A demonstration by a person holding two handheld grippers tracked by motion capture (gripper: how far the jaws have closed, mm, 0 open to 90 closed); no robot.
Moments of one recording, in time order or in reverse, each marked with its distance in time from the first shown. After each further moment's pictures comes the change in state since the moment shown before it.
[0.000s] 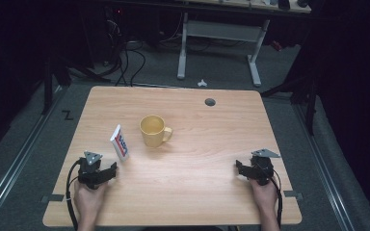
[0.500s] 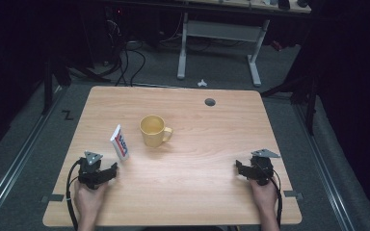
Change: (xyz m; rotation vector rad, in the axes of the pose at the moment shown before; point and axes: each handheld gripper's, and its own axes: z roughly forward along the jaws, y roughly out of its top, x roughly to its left) left arm 0.000 0.000 0.000 0.002 -0.005 0.003; right arm 0.001 0.000 0.000 -0.001 -0.002 0.002
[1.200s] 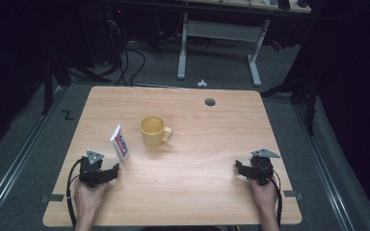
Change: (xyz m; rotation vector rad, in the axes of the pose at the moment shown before) left arm 0.000 0.002 0.002 0.014 -0.036 0.035; right arm 0.000 0.000 0.000 0.000 0.001 -0.001
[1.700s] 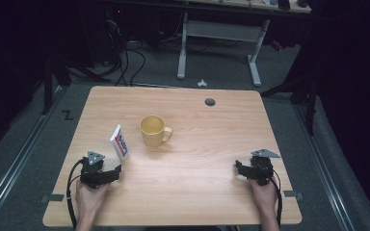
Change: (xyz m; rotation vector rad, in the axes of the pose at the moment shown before) left arm -0.005 0.000 -0.007 0.004 -0.067 -0.015; right arm 0.000 0.000 0.000 0.001 0.002 -0.004
